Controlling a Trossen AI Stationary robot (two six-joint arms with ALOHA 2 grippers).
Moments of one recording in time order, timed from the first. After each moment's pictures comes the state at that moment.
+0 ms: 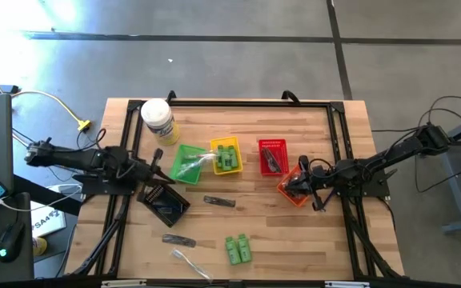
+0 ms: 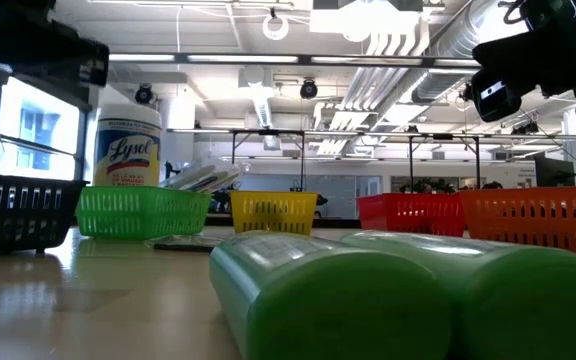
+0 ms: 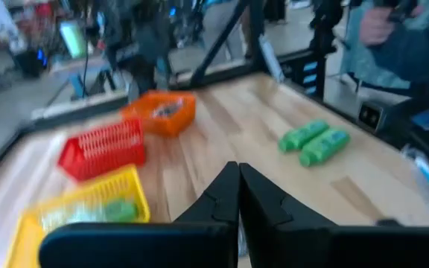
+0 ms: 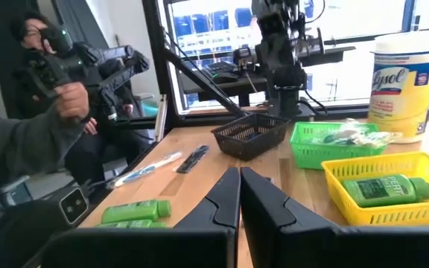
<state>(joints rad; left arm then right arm) -0.15 0.25 0.23 -0.09 0.10 0.19 0.30 0.76 0.05 0.73 0.10 0.13</state>
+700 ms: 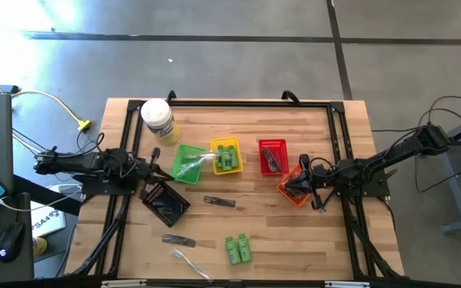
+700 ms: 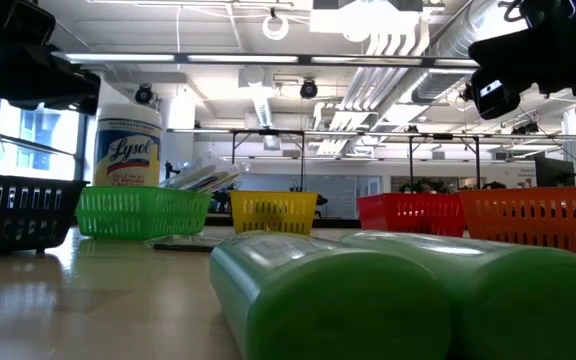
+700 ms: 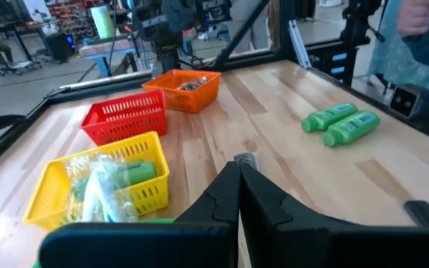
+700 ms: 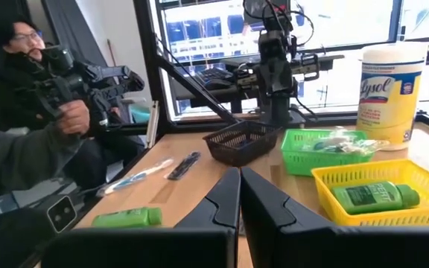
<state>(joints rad) -0.11 0.01 0.09 -0.22 0.06 0.15 0.30 0.76 0.05 0.75 0.13 0.11</state>
